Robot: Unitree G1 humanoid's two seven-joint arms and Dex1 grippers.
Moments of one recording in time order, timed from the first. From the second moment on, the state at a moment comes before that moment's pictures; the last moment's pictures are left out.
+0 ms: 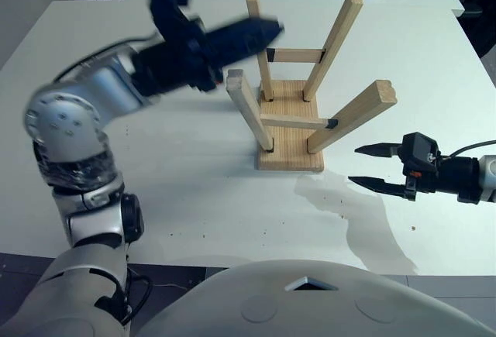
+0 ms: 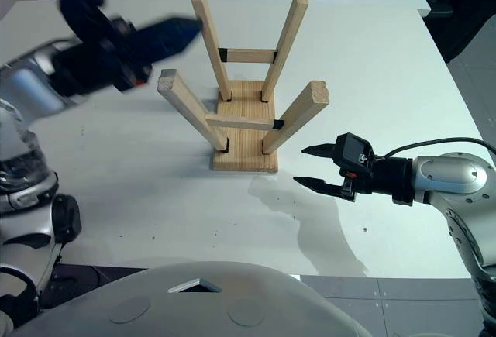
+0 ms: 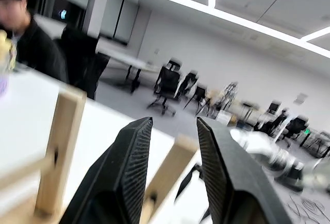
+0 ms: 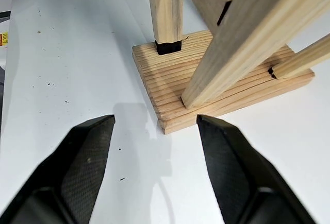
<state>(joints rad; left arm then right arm) -0.48 0.50 0.15 -0.36 -1.28 1.05 -0.57 0.26 -1.00 -0.21 -0.65 0.55 0.59 1.04</state>
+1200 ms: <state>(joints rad) -0.42 0.59 -0.06 -0.09 -0.42 0.33 -0.74 -0.01 -0.56 0.03 -0.92 0.81 0.85 0.29</state>
